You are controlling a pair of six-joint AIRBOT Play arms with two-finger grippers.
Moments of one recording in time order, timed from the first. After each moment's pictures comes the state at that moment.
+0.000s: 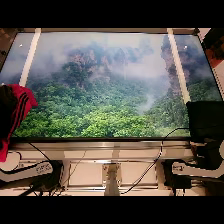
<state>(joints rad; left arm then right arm) 0.51 -1.38 1.48 2.03 -1.25 -1.65 -0.28 -1.42 2.04 -0.43 1.29 1.45</state>
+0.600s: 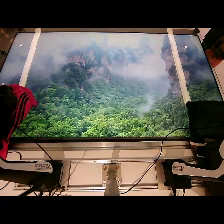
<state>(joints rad) 0.51 -1.56 1.48 2.05 -1.12 -1.65 -0.28 -1.42 2.04 -0.43 1.29 1.45</state>
